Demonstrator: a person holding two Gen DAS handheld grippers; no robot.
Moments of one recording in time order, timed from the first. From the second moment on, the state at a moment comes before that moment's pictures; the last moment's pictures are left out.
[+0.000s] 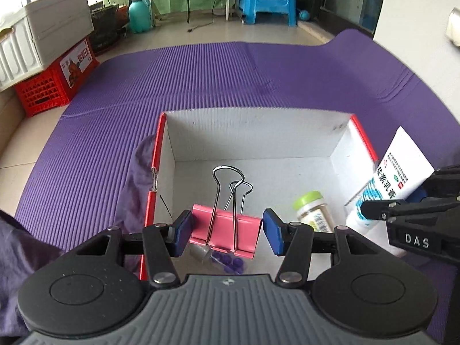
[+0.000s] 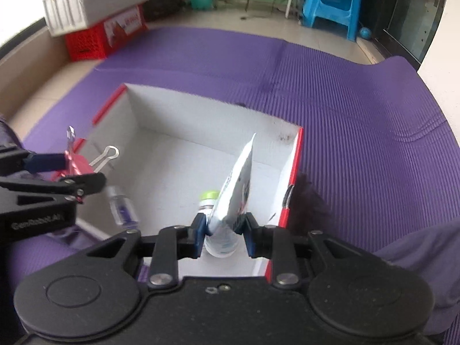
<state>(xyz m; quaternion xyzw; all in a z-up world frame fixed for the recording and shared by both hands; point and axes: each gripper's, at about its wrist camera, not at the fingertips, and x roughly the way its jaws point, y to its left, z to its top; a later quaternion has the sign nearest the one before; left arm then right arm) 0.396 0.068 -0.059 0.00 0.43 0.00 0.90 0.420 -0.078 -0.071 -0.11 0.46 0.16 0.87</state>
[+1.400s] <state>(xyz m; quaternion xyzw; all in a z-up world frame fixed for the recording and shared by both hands) 0.469 0.068 -0.136 0.00 0.55 0.01 0.84 0.463 -0.058 -0.103 -0.11 0.48 0.16 0.86</state>
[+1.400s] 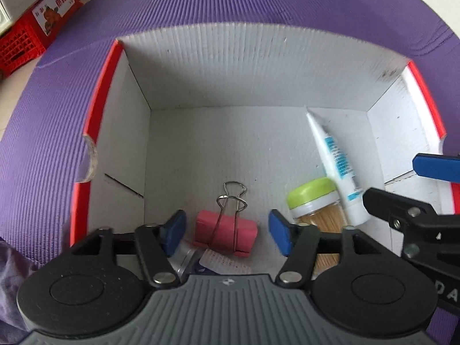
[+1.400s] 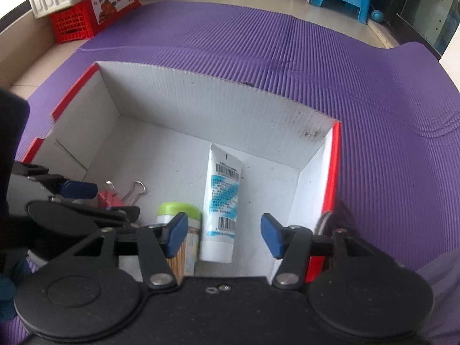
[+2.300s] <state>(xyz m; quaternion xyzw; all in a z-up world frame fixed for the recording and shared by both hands) 0.320 0.050 -0.002 -0.03 0.45 0.00 0.89 0.328 -0.120 -0.004 -0.03 0.39 0.22 0.89</state>
